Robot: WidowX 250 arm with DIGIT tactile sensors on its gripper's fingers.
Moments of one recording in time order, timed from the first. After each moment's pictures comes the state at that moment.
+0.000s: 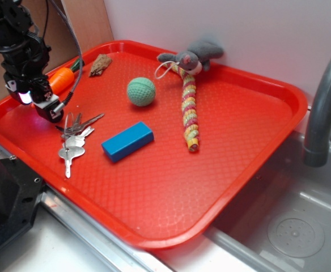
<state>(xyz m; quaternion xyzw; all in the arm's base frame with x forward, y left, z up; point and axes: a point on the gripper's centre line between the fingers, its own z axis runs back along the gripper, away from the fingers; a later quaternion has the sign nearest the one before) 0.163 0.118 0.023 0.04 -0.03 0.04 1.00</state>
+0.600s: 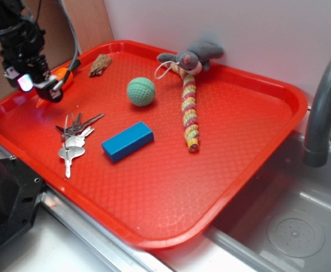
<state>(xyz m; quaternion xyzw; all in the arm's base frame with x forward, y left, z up) 0.187 0.145 0.036 -0.01 -0.04 0.08 1.00</state>
